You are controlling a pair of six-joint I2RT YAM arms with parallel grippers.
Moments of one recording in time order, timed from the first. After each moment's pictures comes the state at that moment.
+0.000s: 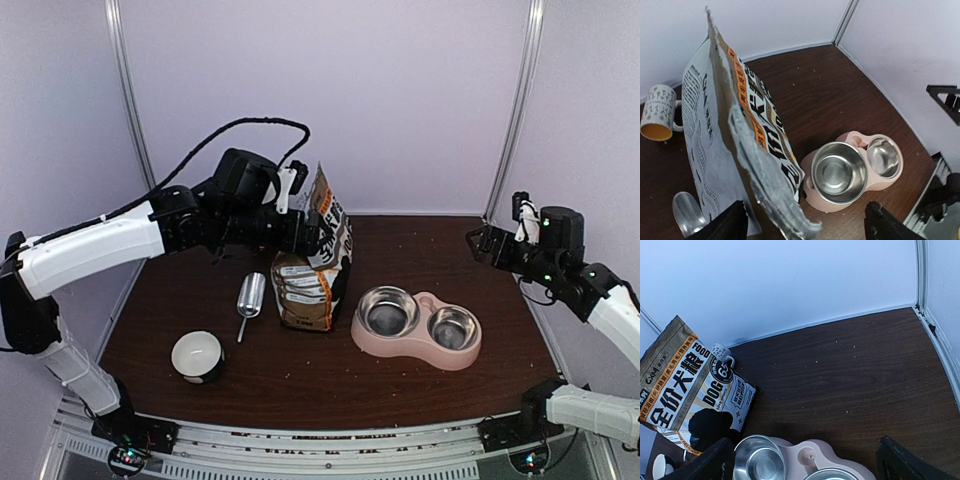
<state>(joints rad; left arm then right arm) -0.96 1.55 1.49 -0.47 -0.13 -0.40 0.29 0.80 0.76 -0.32 0.02 0.42</state>
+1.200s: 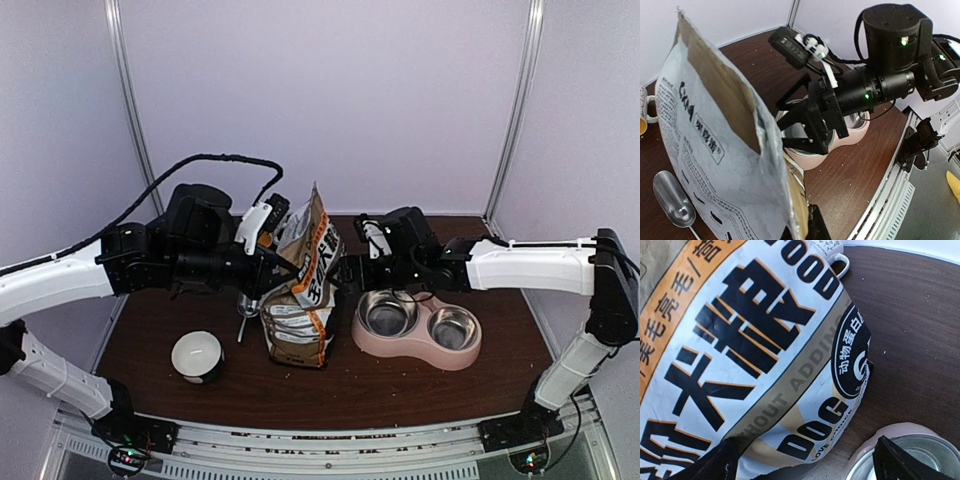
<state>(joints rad) -1.04 1.26 1.17 -0.41 0.03 -0.32 0.85 1.60 1.12 -0.12 -0.04 0.51</state>
